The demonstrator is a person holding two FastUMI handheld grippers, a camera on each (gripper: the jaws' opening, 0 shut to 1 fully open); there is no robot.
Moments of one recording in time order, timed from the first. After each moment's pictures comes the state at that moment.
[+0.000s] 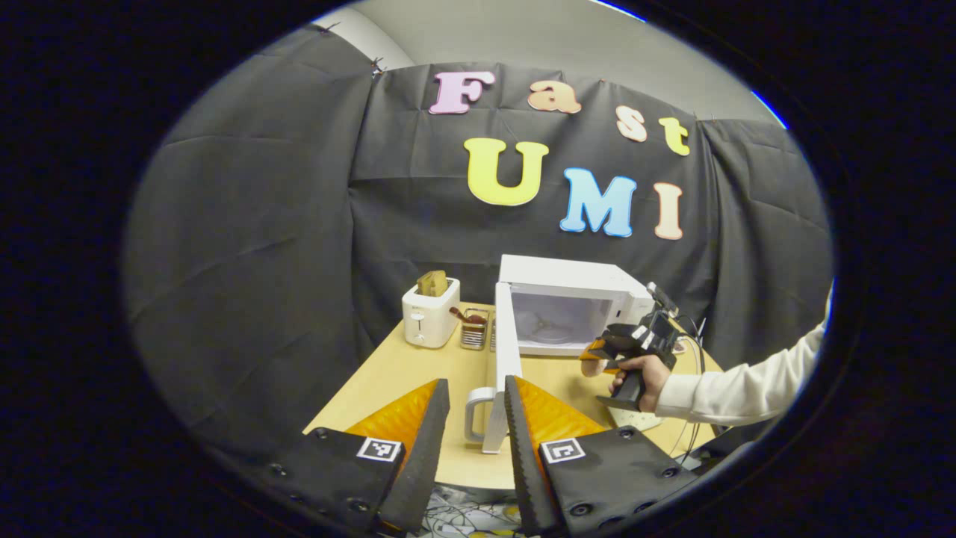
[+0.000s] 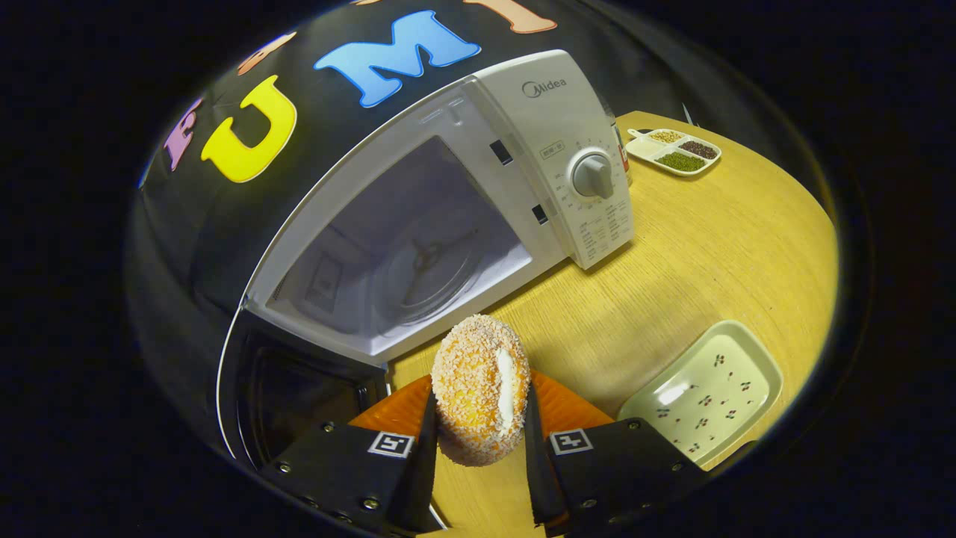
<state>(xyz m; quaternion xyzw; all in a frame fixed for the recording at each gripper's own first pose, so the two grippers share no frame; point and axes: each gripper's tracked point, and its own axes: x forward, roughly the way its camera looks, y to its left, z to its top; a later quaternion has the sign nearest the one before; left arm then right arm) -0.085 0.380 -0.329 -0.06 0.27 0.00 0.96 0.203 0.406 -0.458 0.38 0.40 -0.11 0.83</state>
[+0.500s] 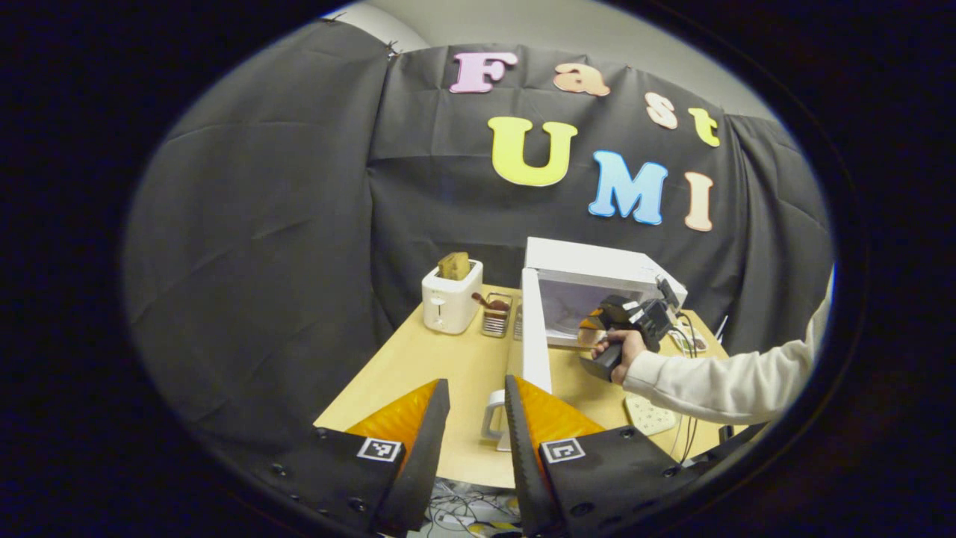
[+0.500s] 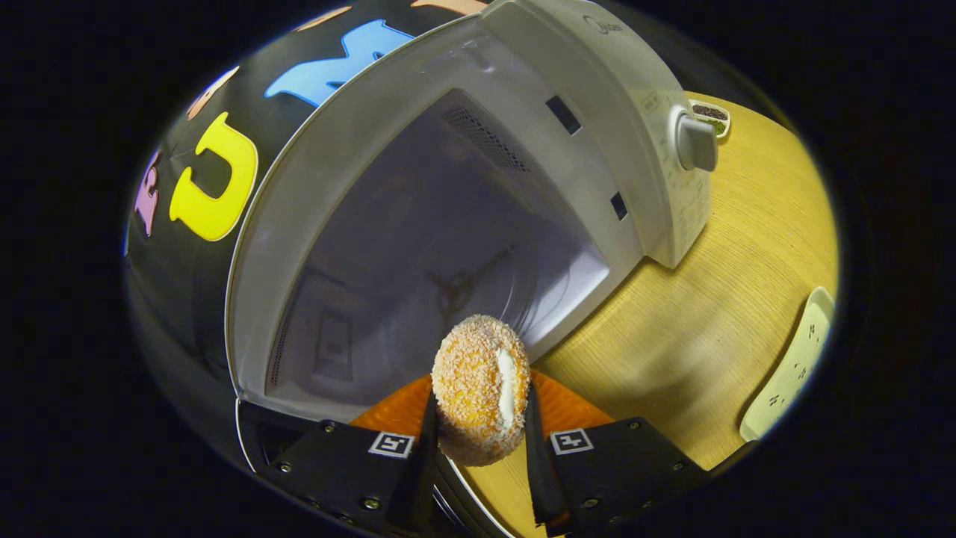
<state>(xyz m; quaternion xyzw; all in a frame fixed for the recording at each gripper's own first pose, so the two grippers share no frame) -0.060 0.404 -0.349 -0.07 0.32 0.04 0.94 0.306 0.424 -0.475 0.46 0.34 -0.15 0.80</state>
